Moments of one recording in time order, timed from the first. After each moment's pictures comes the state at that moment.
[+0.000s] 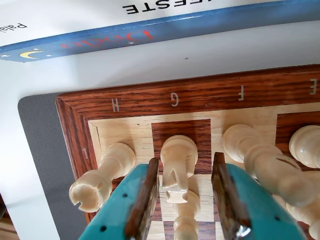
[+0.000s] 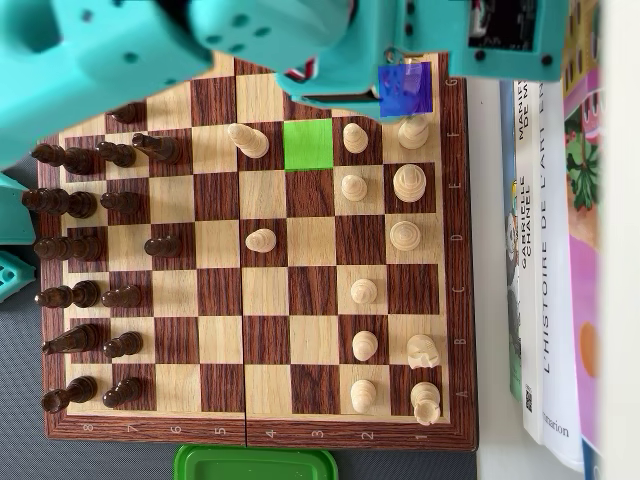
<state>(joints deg) -17.3 49.1 44.1 69.9 115.3</state>
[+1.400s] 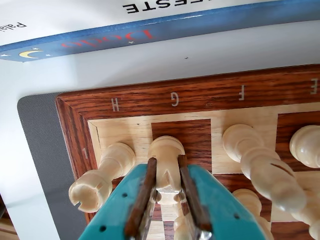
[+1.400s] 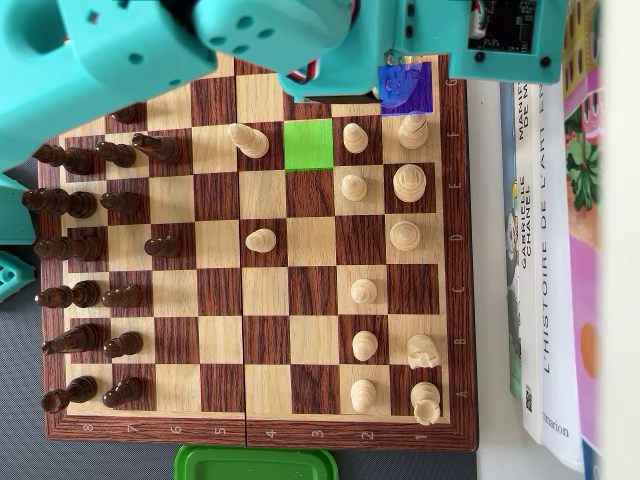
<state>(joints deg) -17.3 49.6 44.1 69.9 115.3</state>
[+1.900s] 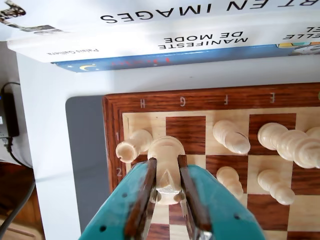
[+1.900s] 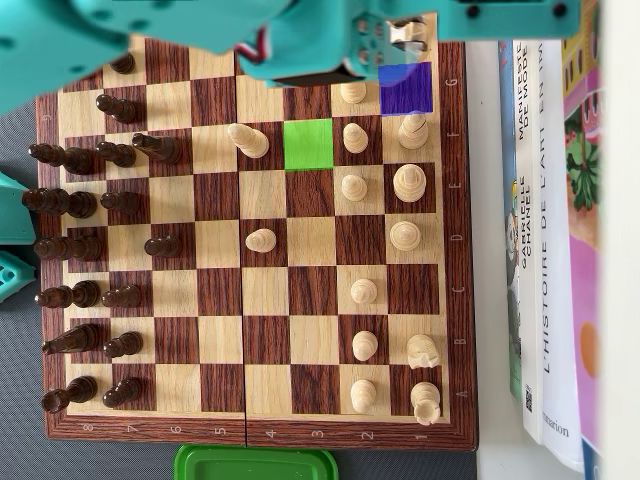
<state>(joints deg) -17.3 63.5 51.3 69.9 112.5</state>
